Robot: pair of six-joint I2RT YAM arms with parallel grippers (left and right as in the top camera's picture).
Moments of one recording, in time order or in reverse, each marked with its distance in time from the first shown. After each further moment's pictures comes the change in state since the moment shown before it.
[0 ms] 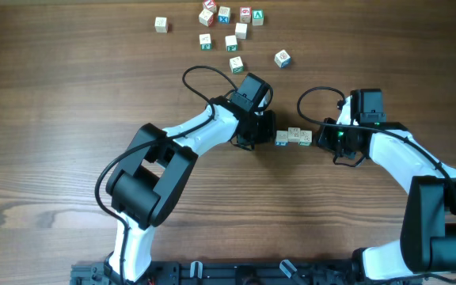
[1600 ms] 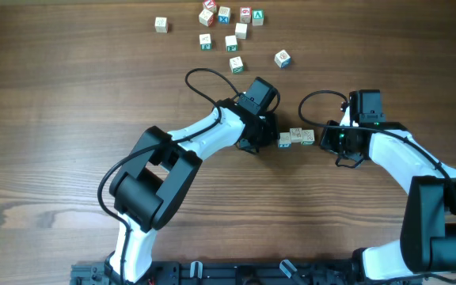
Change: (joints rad) left arm -0.039 0.000 0.014 -0.048 -0.109 -0.084; right arm 0.001 0.000 0.000 -0.035 0.131 -0.018
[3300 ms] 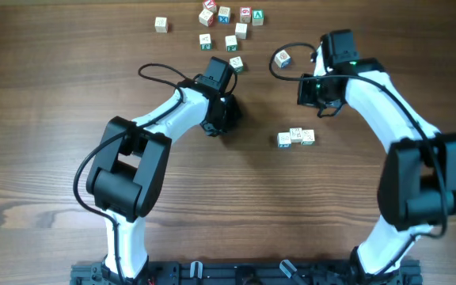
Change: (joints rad) left arm 0.228 -0.015 0.015 -0.167 -0.026 -0.067; right arm 0.149 0.289 0.581 -0.320 0.032 -0.118
